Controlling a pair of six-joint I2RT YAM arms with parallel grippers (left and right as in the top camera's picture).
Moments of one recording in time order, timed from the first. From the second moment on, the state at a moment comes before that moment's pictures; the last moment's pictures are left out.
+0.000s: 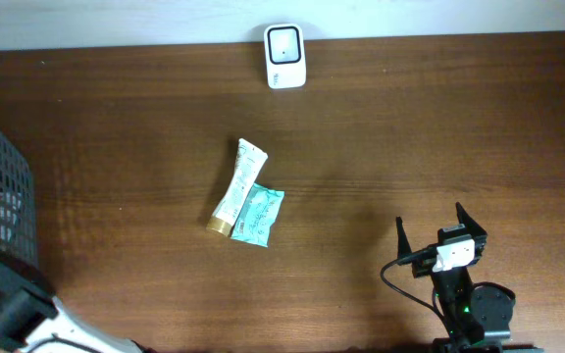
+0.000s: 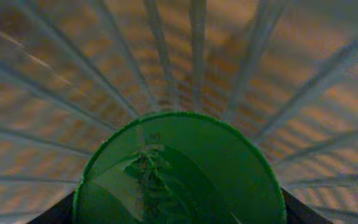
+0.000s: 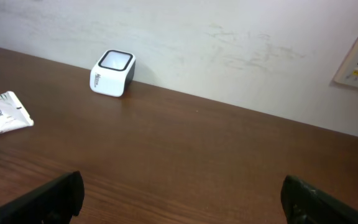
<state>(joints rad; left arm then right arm) 0.79 2.03 1.96 -0.68 -0.13 0.05 -0.01 0.01 0.01 -0.06 -0.16 -0.19</state>
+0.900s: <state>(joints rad) 0.01 1.86 1.96 -1.08 0.36 0.01 -0.01 0.01 0.01 -0.06 -0.16 -0.19</state>
